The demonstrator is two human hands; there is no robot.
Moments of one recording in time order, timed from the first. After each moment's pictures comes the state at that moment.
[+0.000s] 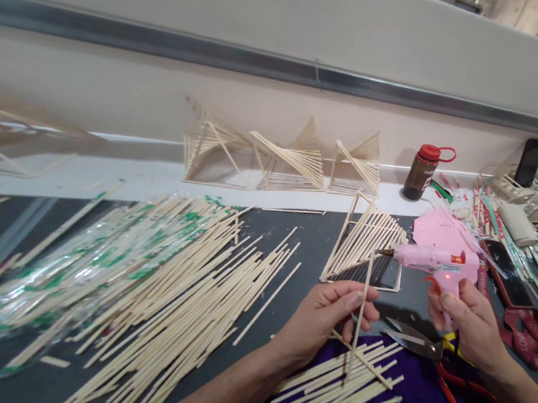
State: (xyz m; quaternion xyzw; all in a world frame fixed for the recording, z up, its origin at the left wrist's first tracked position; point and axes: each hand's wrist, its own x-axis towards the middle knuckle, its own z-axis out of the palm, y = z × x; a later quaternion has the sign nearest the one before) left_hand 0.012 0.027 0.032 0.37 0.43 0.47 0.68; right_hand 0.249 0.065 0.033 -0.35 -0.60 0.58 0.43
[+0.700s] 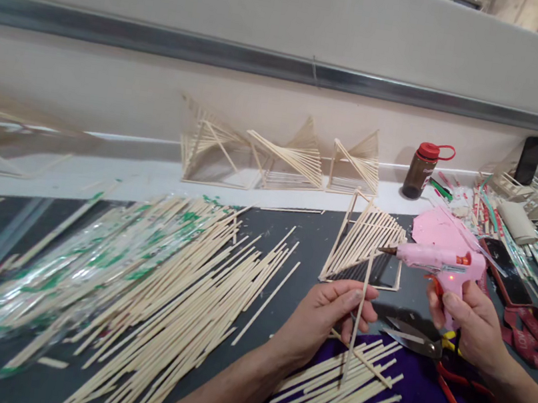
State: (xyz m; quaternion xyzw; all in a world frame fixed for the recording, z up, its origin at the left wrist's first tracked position) left_hand 0.013 0.027 0.032 0.35 0.43 0.47 0.69; right_hand 0.251 0.064 0.034 -0.38 -0.59 0.56 0.44
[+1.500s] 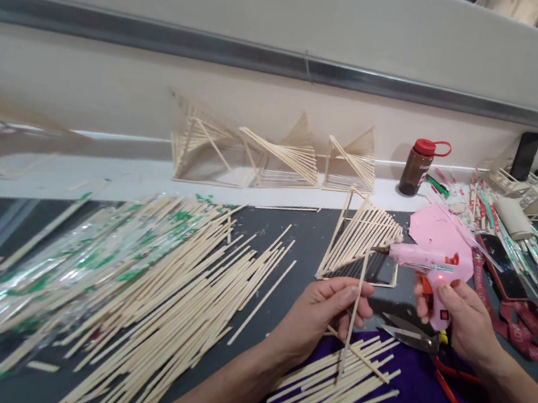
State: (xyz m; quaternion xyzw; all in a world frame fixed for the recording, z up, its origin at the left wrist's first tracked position) left_hand 0.013 0.028 0.029 0.34 0.43 0.47 0.69; right_hand 0.242 0.062 0.044 -0.40 -0.52 0.64 0.39
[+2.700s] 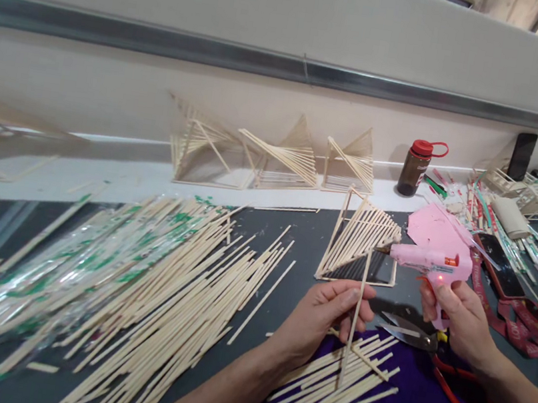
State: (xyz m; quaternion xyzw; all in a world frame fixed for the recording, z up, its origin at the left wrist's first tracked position) left_hand 0.016 0.028 0.025 0.34 0.40 0.47 0.71; right_hand 0.243 0.061 0.033 -0.37 -0.60 0.55 0.44
